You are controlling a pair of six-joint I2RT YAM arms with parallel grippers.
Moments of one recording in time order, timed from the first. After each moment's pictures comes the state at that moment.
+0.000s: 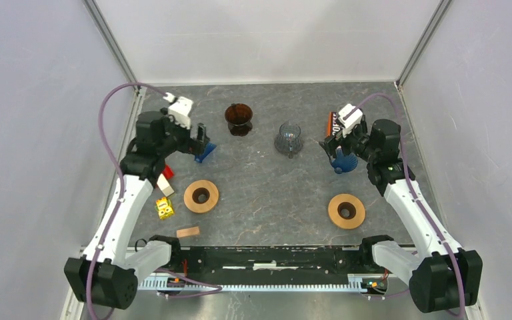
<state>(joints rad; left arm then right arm) -0.10 1.00 0.95 -0.35 0.29 0.14 0.14 1.03 0.77 -0.04 -0.43 -0.36</state>
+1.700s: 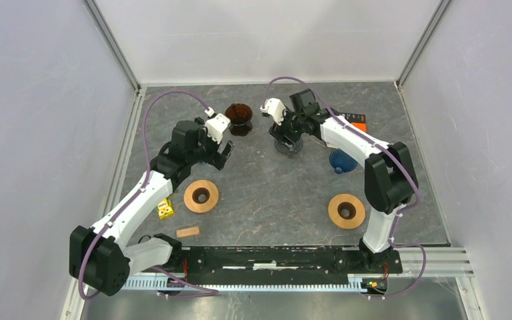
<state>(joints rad) -0.40 1.14 0.86 -0.26 0.12 0.29 0.49 1.83 1.43 -0.44 -0.29 -0.60</state>
